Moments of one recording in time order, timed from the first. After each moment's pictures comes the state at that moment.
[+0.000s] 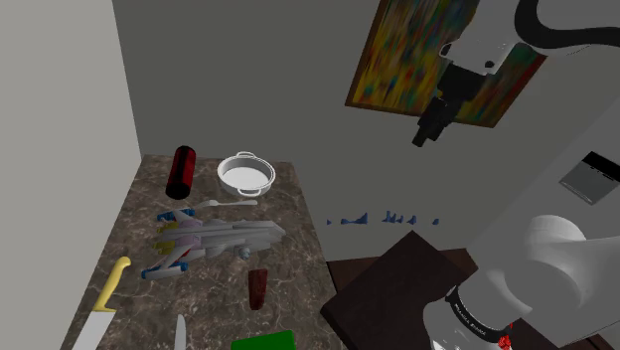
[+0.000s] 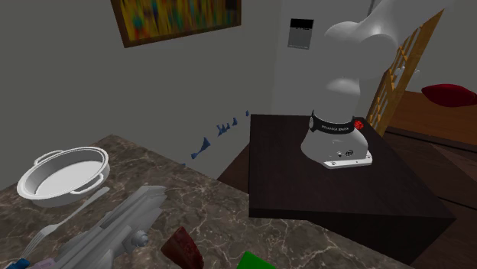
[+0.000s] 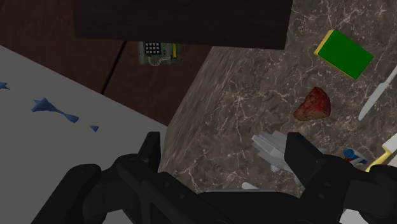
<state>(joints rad) 0.00 -0.80 0.04 -2.40 0.08 1.60 -0.02</state>
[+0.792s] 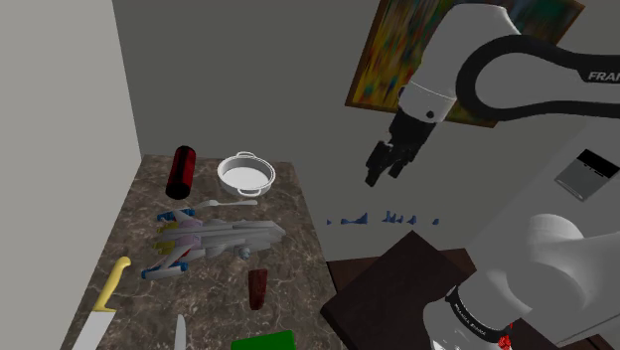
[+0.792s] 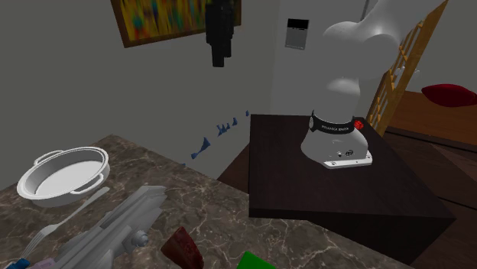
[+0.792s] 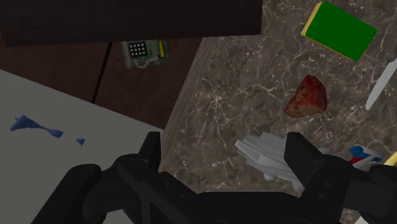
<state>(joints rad) 0.04 -0.74 0.25 -2.58 0.21 1.87 0.23</state>
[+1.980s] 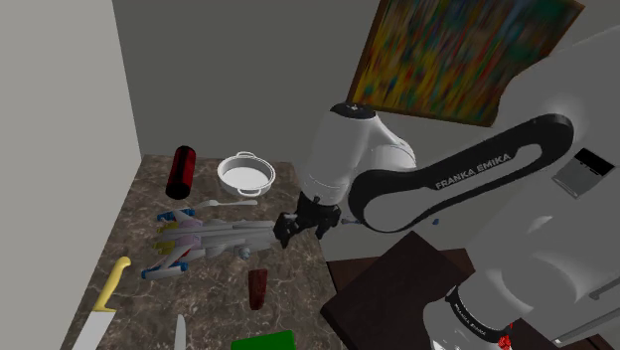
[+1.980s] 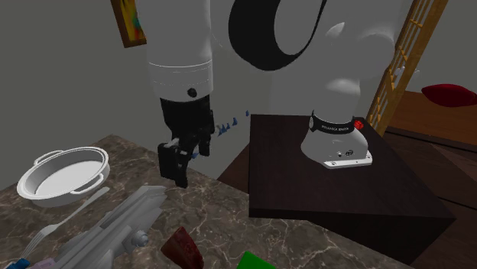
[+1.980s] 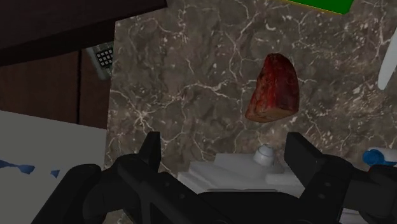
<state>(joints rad) -0.05 -0.13 0.72 -2.53 0.10 2.45 0.85</state>
